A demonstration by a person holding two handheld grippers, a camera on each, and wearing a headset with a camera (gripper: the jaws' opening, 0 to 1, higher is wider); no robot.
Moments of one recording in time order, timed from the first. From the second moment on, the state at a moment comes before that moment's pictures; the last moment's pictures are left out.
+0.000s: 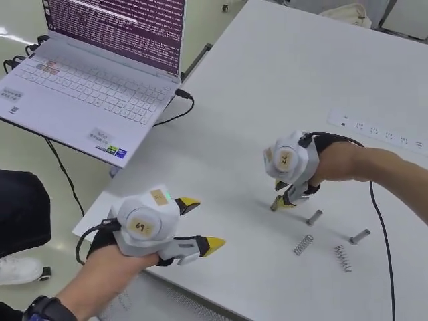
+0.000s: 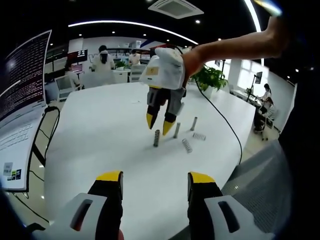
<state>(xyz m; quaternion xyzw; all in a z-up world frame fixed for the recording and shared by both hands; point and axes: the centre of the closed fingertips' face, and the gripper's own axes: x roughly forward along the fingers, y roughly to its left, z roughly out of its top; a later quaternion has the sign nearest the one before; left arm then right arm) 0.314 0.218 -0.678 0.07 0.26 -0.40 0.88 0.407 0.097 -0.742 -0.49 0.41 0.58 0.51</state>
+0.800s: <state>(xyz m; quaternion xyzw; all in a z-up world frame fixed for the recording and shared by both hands) 0.318 0.217 -0.671 0.07 0.26 -0.40 0.88 0.404 0.093 -0.710 -0.36 0.38 0.54 0.66</state>
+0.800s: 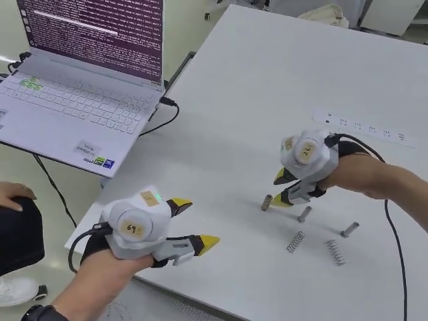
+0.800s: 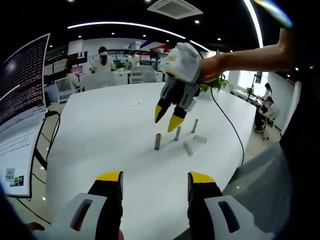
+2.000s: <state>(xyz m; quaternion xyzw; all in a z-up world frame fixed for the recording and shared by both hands) 0.324 0.204 -0.660 0.07 0.25 -0.41 0.87 0.353 0.011 -0.675 -0.14 0.32 0.39 0.85</state>
